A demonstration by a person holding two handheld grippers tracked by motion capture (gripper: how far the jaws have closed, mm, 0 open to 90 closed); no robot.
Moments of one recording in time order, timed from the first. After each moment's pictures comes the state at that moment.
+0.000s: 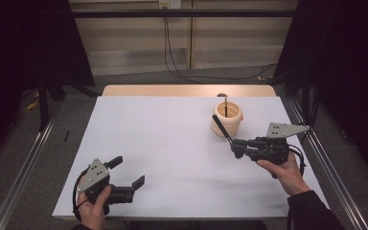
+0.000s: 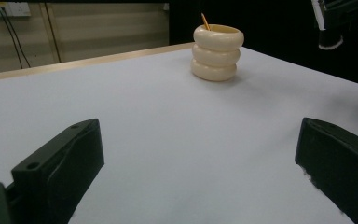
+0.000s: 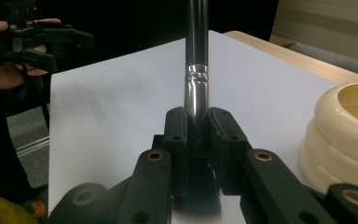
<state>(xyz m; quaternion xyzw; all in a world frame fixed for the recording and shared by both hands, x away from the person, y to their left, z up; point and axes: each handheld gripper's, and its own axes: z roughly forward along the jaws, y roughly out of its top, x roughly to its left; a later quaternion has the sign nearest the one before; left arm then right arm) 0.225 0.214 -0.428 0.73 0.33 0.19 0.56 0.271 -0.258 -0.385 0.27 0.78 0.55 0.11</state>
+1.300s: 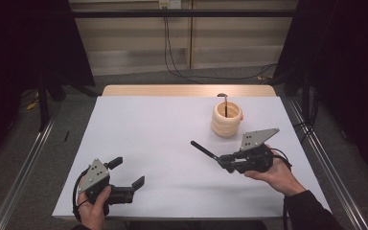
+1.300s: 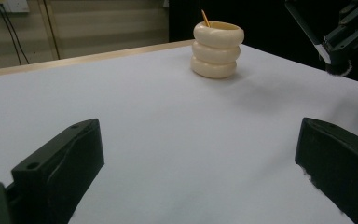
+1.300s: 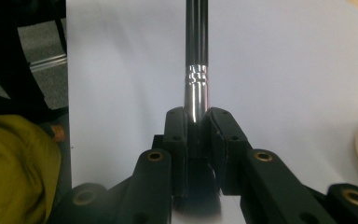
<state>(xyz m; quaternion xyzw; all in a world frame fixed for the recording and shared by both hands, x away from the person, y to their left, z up) 0.225 0.215 -0.429 0.74 0.33 0.19 0.56 0.267 -0.213 -0.385 0.20 0.88 0.43 0.07</state>
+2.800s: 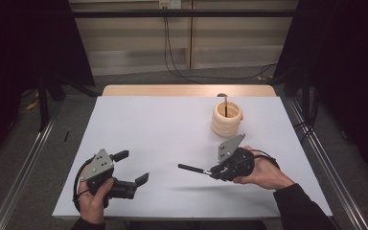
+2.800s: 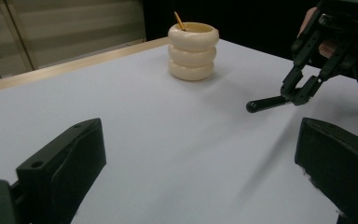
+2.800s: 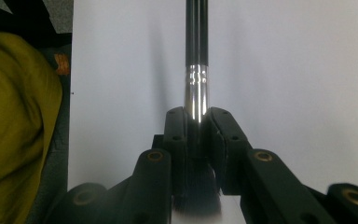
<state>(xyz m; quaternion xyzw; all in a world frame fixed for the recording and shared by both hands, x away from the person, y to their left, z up) 0.239 0.201 -0.398 0.77 0.27 0.15 0.55 0.275 -0.173 -0.403 0.11 0.95 0.30 0.04</state>
